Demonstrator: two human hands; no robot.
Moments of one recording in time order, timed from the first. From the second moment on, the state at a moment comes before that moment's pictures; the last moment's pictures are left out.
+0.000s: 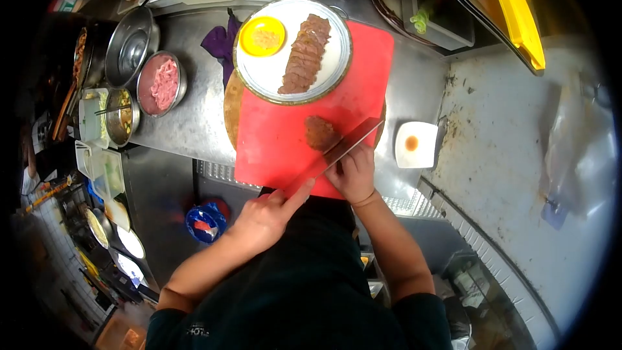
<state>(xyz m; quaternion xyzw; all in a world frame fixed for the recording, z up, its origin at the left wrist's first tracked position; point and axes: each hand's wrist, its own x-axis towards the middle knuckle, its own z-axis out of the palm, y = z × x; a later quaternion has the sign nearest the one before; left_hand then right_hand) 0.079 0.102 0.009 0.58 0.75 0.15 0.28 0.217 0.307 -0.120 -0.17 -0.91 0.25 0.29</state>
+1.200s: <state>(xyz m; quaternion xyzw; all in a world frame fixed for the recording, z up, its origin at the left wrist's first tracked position) 0.073 0.077 0.046 0.59 0.74 0.14 0.30 0.225 0.305 -0.124 -0.16 -0.91 0.25 0.28</state>
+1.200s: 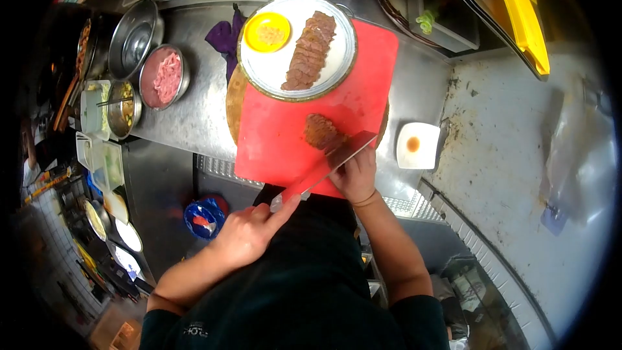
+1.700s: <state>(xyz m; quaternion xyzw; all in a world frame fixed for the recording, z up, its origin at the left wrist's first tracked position) 0.069 0.089 0.043 0.58 0.74 0.16 0.32 0.218 0.305 -0.115 -0.16 -0.92 0.24 0.28</state>
